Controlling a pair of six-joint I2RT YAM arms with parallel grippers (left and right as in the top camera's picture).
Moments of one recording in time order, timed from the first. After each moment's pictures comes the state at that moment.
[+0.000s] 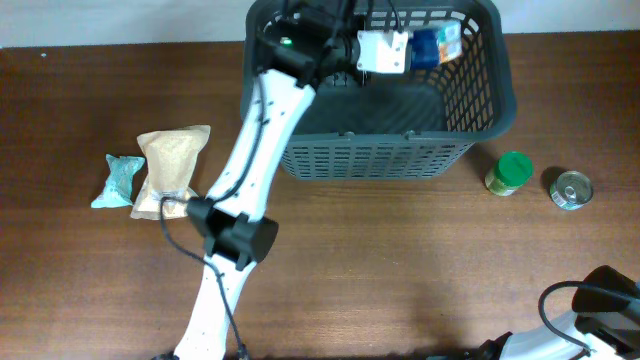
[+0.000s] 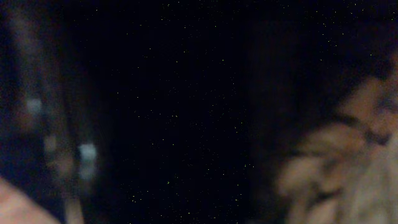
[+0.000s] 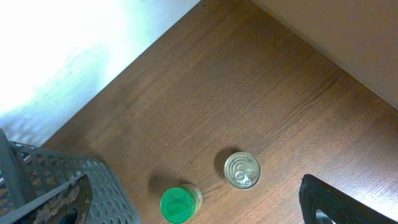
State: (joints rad) left arm -0.50 2.48 2.85 -1.18 0.18 1.20; right arm -0.65 1.82 2.40 -1.43 -0.16 0.19
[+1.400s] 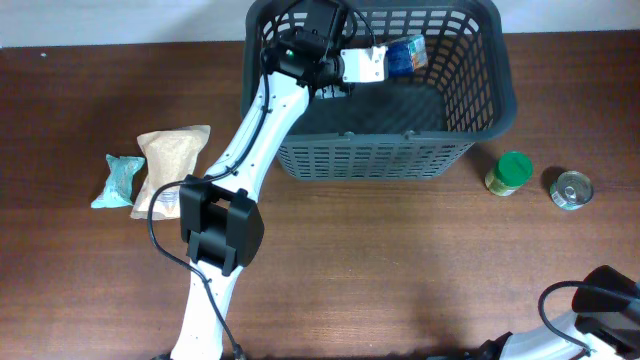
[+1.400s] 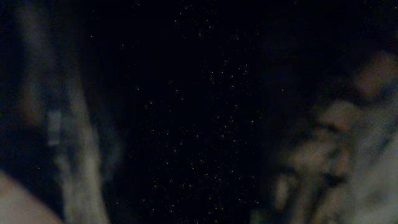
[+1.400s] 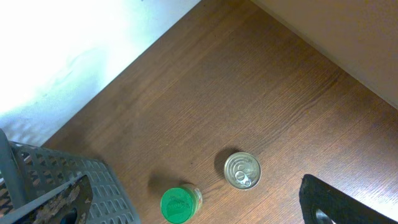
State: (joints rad) left arm -0.45 2.37 2.36 -0.84 0.10 1.13; right arm -0.65 1.82 2.40 -1.43 -0.16 0.19
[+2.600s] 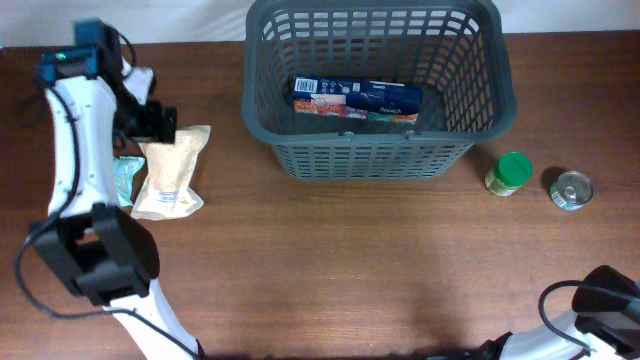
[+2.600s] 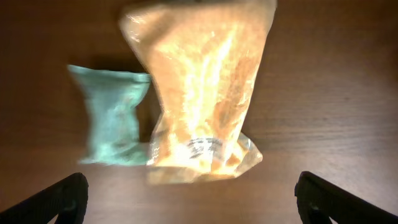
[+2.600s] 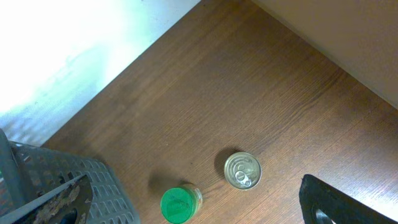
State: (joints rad) left arm 0.20 2.09 2.00 -1.37 -0.04 0.21; right arm -0.65 1.82 2.40 -1.43 -0.16 0.19
